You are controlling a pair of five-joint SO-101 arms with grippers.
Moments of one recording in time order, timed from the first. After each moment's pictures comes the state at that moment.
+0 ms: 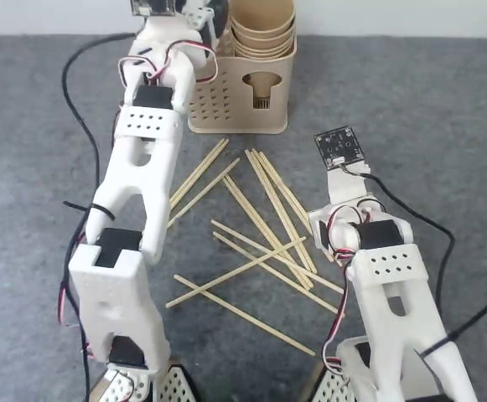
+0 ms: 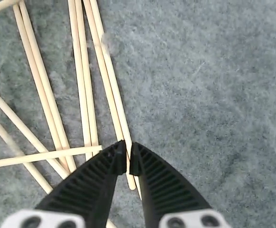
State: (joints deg) left arm 0.4 26.2 -18.8 13.3 11.2; right arm -12.4 -37.6 53.5 51.8 8.0
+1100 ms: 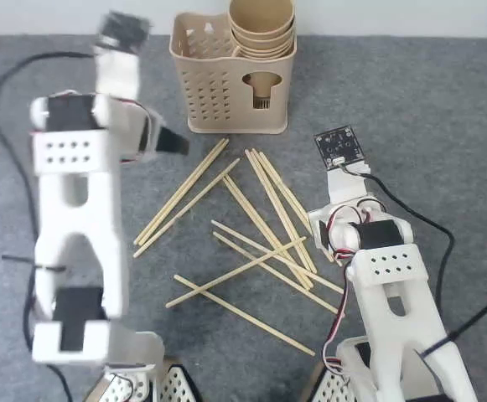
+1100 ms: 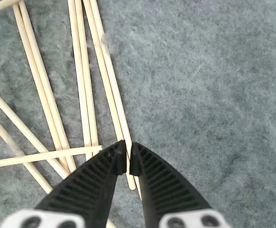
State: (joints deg) left arm -9.1 2.2 -9.8 90.2 -13.3; right arm -12.4 -37.6 53.5 51.8 8.0
